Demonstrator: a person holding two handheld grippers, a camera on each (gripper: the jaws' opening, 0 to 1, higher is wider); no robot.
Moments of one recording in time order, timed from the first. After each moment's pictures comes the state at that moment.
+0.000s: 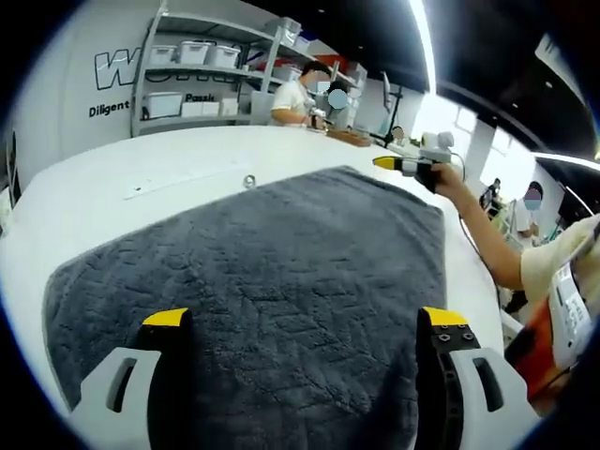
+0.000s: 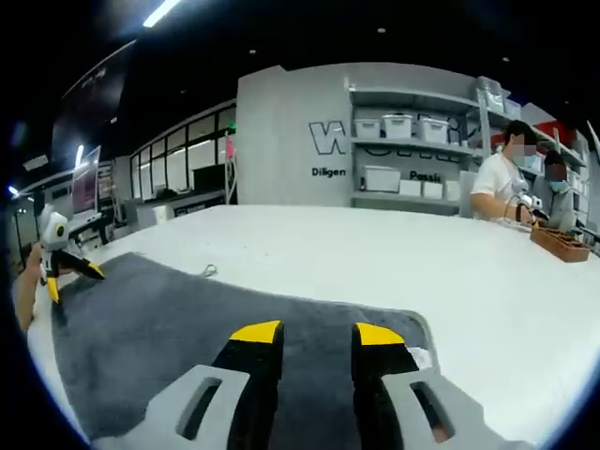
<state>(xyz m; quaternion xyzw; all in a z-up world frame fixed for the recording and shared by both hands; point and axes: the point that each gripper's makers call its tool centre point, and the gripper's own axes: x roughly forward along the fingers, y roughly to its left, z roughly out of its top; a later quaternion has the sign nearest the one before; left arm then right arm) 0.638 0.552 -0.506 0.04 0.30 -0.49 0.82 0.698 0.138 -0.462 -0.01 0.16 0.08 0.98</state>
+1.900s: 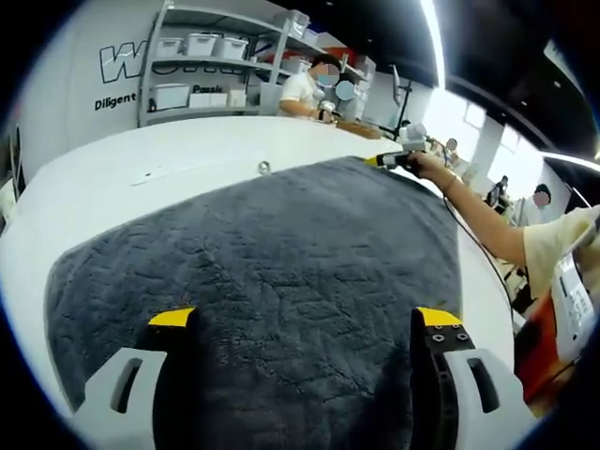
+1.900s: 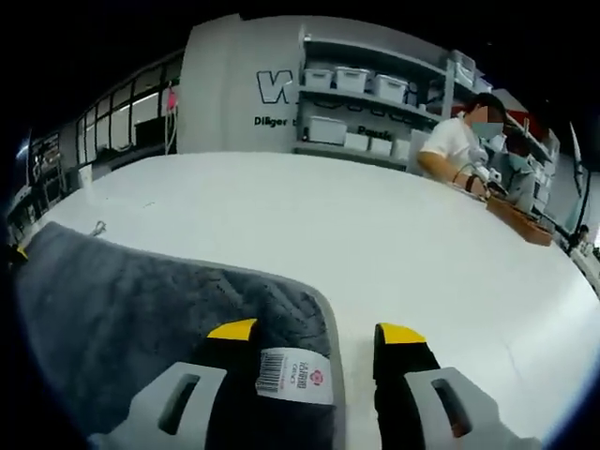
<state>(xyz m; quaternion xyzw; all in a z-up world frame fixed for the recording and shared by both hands) 0.646 0.561 -0.521 0.05 0.31 -0.47 0.82 0.747 0.039 -0.532 -0.05 0.26 -0.04 0.96</state>
